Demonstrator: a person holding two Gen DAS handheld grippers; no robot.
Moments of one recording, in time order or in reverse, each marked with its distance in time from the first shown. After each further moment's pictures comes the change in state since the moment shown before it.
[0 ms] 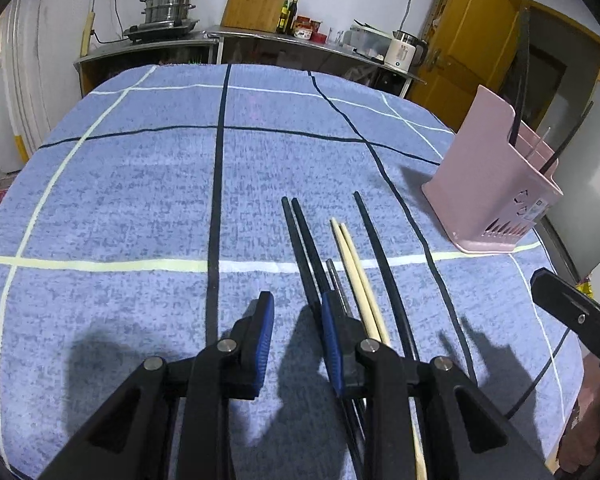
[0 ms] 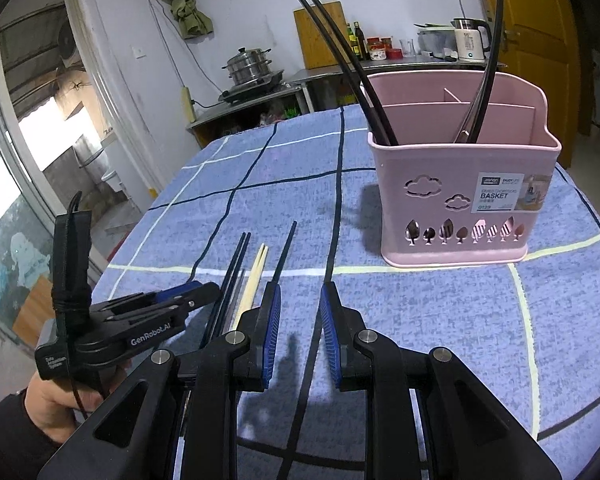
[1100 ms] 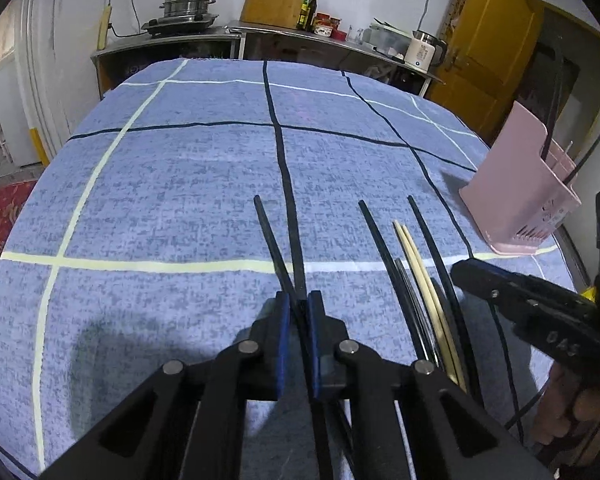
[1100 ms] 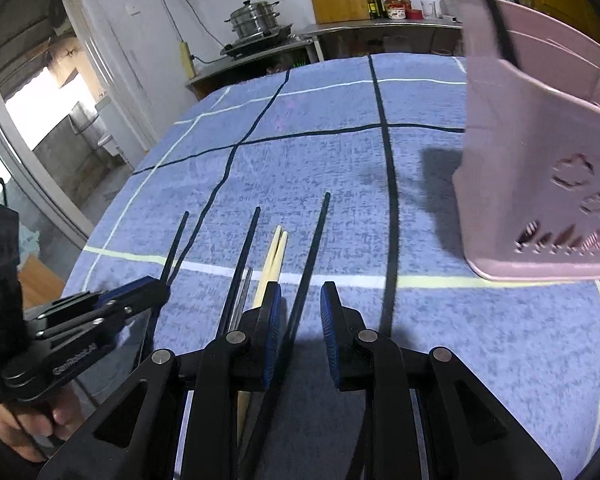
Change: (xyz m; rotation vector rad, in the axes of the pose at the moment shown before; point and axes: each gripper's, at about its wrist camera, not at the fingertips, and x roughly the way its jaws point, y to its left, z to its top) left arm -0.013 0.045 0.001 -0.024 0.016 0.048; right arm 0.107 0.029 0.014 -0.040 0.166 0.005
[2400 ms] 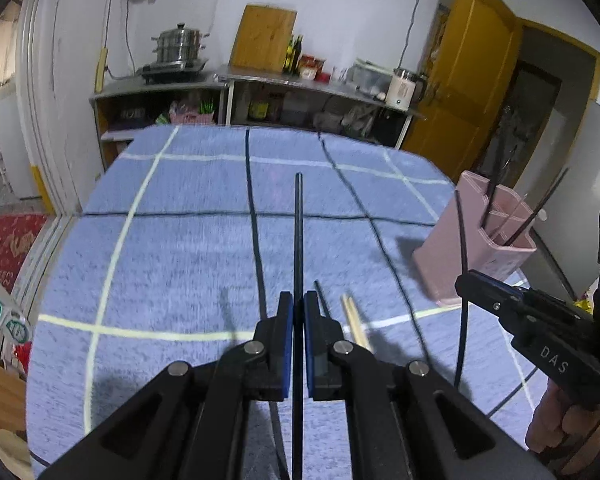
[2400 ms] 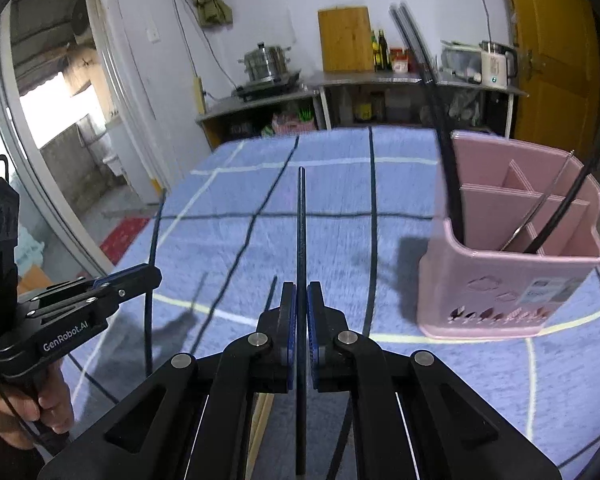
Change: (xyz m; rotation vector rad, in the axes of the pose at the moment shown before) left arm -0.075 -0.028 0.043 0.042 -0.142 -0.028; right arm -0.100 0.011 0.028 -0.055 -0.184 -0.028
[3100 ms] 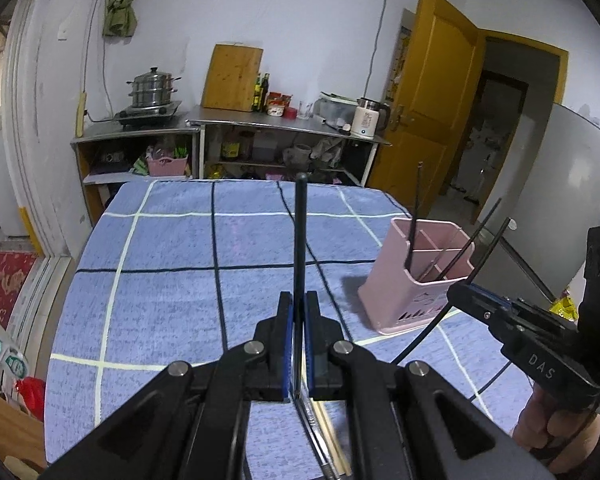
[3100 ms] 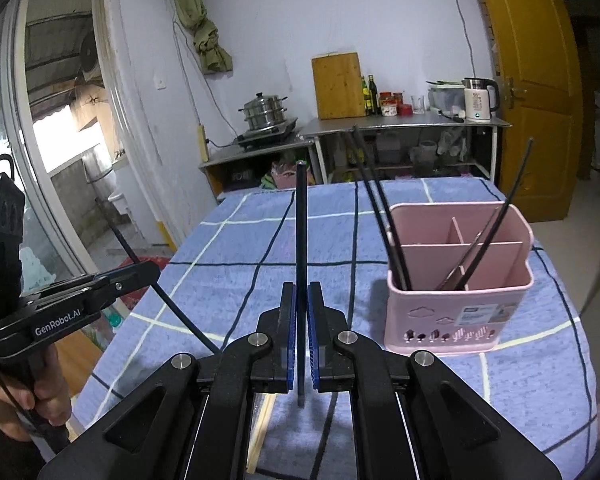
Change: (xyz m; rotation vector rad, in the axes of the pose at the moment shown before) left arm -0.056 -0.044 0.028 0.071 -0.104 -0.068; right arm -0.074 -0.009 0.005 0.024 -0.146 -0.002
